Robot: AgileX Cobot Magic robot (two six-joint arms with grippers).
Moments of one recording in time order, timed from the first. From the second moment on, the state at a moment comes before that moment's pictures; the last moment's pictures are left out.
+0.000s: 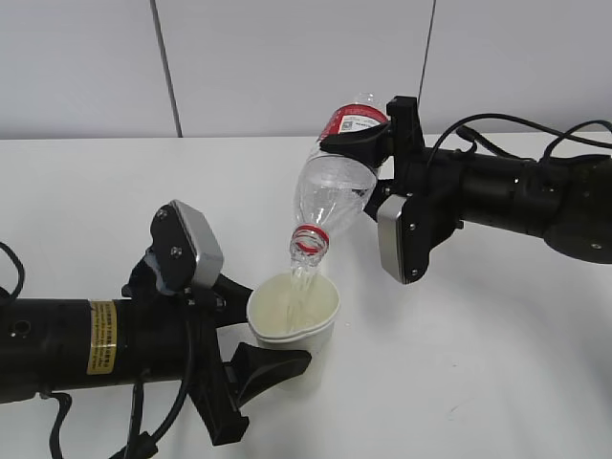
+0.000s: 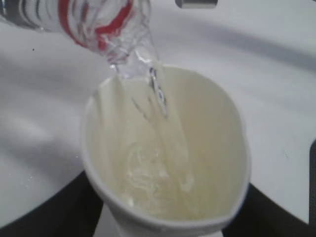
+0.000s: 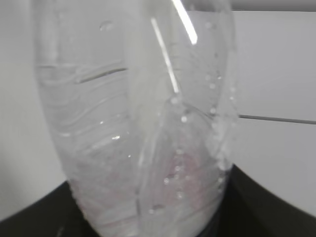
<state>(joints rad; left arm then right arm) -0.56 1.74 -0.51 0.83 -0.80 -0.39 0.20 1.91 -0.93 -0.86 -0.93 -1.15</state>
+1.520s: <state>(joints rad) -0.56 1.75 -0.51 0.29 -0.89 -0.05 0.20 1.91 -0.91 -0.74 -0.95 0.25</state>
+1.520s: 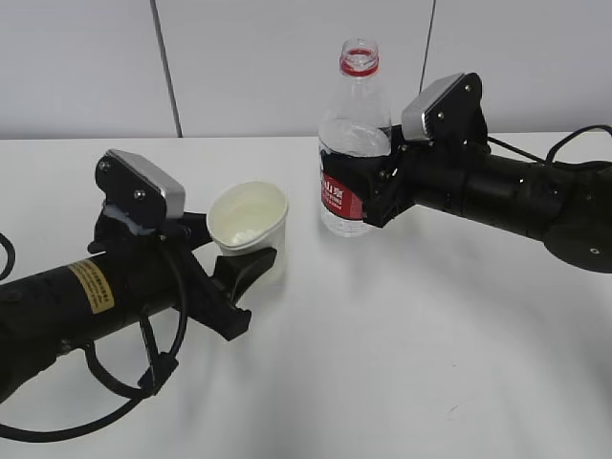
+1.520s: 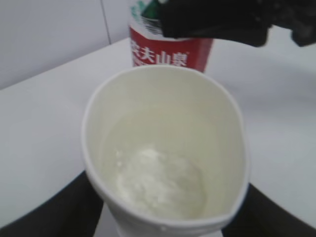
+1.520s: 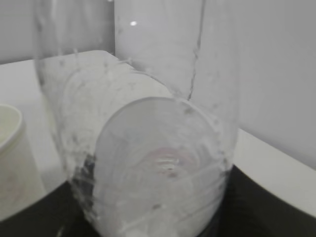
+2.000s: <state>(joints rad) -0.53 1.88 -0.51 0.15 -1.01 -0.04 0.20 1.92 -0.91 -0.74 -0.94 0.38</state>
